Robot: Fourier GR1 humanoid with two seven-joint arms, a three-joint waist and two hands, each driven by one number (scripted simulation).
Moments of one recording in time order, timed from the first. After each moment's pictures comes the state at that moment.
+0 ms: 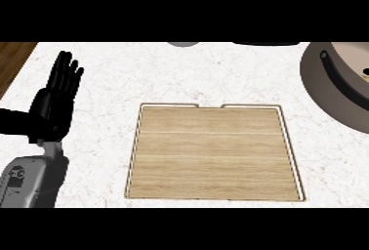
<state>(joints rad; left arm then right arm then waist) -0.30 0.23 0.06 -1.52 0.17 0.13 0.03 -0.87 -0.69 -0.57 -0.31 0.52 -0.48 -0.15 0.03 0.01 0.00</state>
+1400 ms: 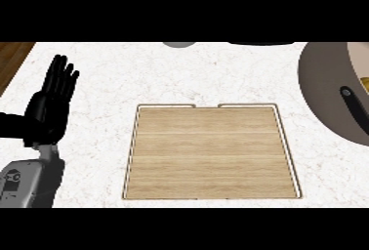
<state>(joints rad) -0.28 0.22 0.09 -1.52 0.16 0.10 0.03 -0.47 -0.93 -0.93 -0.29 0.04 -0.18 -0.57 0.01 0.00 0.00</state>
